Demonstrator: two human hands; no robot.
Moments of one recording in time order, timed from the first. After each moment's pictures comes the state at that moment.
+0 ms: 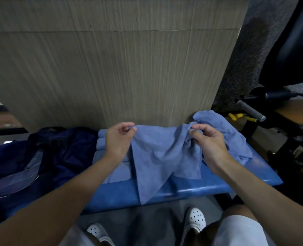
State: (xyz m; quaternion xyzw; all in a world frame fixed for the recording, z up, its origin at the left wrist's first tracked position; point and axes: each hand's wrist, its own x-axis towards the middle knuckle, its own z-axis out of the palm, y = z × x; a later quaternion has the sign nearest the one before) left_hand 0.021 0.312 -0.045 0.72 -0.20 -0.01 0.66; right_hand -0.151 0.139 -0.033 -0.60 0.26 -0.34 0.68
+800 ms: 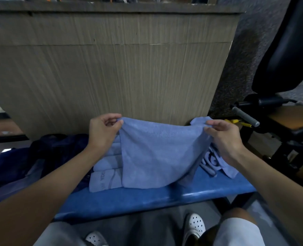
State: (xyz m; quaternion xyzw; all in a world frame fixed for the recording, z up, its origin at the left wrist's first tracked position) left_hand 0.049 0.346 0.004 0.71 -0.26 0.04 0.66; right_hand -0.167 0.098 -0.003 -0.66 0.31 -0.39 0.57
